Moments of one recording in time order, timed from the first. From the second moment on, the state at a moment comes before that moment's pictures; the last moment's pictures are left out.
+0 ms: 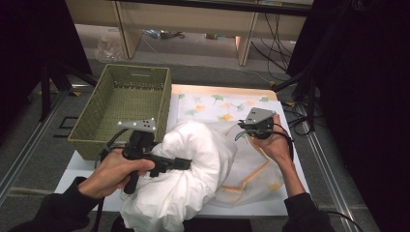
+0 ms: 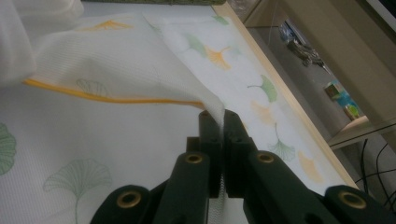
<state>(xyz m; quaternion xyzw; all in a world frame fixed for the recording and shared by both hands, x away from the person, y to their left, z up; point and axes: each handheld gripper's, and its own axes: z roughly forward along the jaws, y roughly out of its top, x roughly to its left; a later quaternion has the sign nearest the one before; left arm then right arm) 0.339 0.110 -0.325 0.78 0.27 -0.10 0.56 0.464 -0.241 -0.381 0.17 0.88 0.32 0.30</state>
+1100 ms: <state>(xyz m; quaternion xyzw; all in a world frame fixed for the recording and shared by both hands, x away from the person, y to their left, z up) 0.359 0.044 -0.372 0.80 0.24 -0.10 0.54 0.451 -0.237 -0.363 0.15 0.88 0.33 0.32</state>
